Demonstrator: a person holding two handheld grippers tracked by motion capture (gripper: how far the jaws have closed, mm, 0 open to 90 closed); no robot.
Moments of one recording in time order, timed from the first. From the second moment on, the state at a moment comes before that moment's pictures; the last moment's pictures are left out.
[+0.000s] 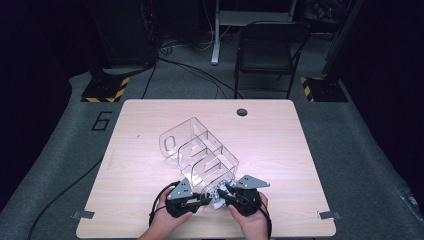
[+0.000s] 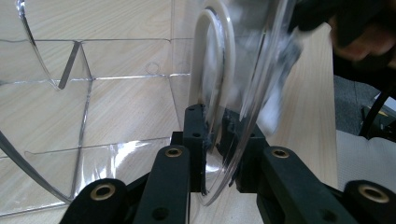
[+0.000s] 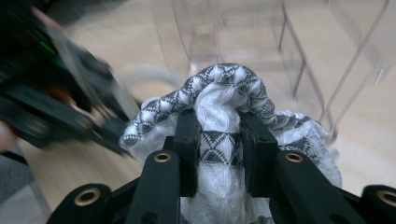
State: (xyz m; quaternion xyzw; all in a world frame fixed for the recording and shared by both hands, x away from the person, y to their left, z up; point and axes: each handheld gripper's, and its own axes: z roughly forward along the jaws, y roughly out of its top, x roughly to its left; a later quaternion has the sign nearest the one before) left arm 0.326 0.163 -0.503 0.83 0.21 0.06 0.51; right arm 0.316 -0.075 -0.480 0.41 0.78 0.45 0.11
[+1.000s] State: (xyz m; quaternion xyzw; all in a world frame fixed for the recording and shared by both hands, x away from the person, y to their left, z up) left arm 0.326 0.162 -0.504 0.83 0.21 0.05 0.51; right arm 0.326 -0.083 -0.508 0.44 0.78 0.44 0.11
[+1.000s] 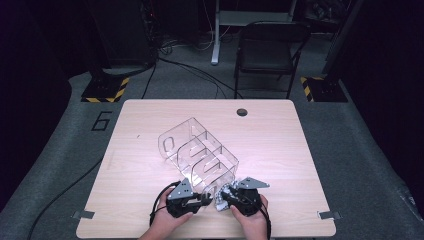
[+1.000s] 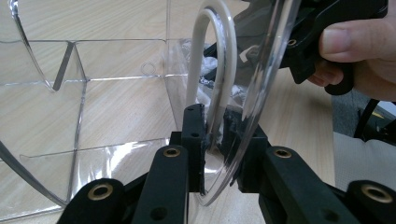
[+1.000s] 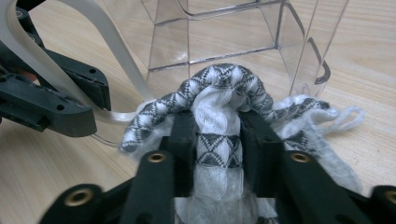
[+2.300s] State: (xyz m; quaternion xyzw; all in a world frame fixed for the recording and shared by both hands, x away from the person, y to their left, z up) left arm 0.326 0.163 -0.505 0.83 0.22 0.05 0.51; right arm 0.312 -0.078 -0.528 0.45 0.80 0.35 0.20
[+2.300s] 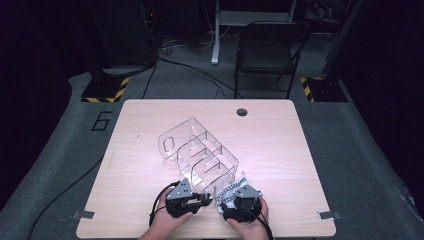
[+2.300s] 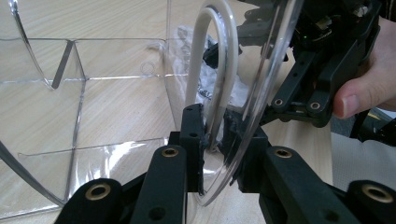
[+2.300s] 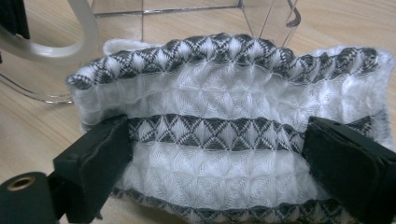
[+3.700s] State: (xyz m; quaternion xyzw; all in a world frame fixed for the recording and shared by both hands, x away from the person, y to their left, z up) left arm 0.326 0.159 -0.502 0.84 0.19 0.06 0.50; right arm 0.295 -0.077 -0.451 0.36 0.77 0.49 0.19
